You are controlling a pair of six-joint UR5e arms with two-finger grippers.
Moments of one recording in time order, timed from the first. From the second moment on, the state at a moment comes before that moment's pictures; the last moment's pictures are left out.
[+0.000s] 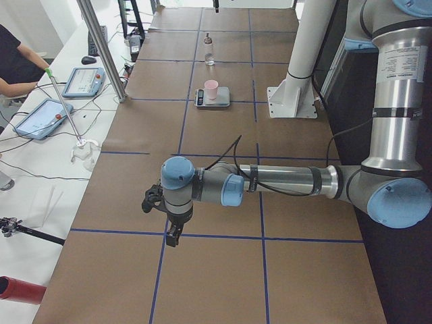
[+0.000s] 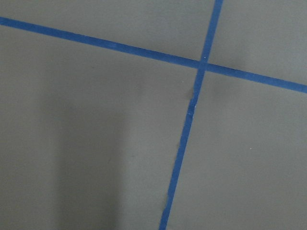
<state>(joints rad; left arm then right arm) -1.57 -1.55 -1.60 -1.68 -2.26 0.18 1.46 -1.62 1.67 -1.61 2.31 -0.11</state>
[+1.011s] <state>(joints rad) -1.57 -1.57 -1.62 -1.59 -2.28 0.08 1.55 -1.63 1.63 -1.55 2.41 -0.08</state>
